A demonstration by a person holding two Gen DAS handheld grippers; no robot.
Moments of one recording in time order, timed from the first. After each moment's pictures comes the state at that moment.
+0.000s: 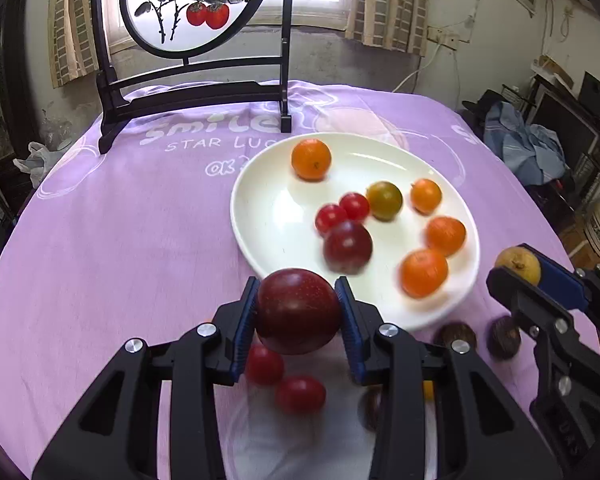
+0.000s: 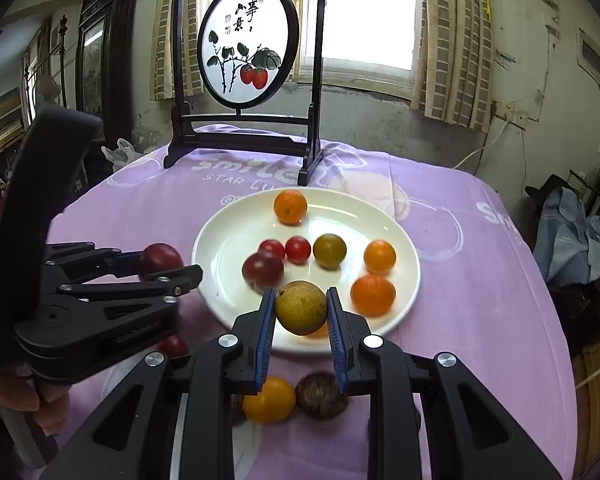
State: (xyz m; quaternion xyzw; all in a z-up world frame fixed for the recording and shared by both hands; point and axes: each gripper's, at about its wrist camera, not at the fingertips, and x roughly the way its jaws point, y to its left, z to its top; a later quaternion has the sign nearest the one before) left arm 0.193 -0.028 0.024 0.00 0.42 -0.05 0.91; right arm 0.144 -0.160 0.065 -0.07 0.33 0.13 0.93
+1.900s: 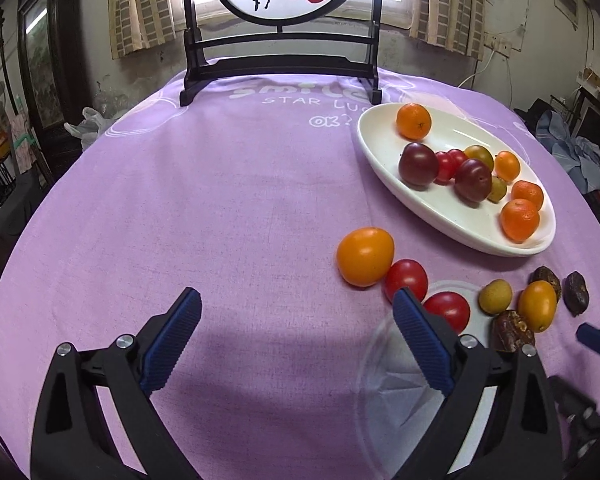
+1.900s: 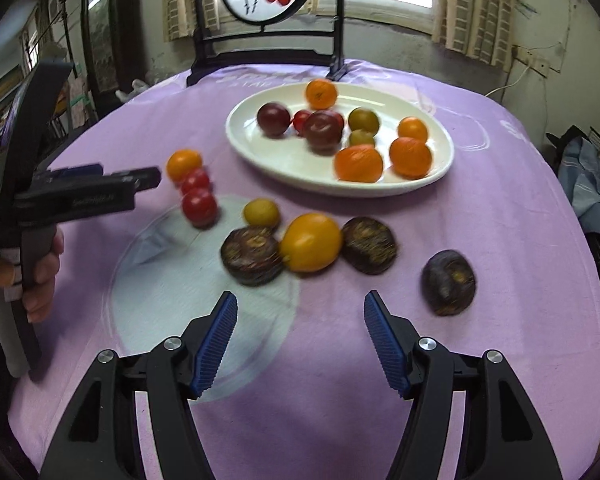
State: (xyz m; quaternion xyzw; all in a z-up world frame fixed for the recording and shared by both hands) left arm 0.135 0.051 -0.020 -0.02 0.42 0.04 0.91; right arm 0.077 -0.156 0.001 -0.08 0.44 0.15 0.88
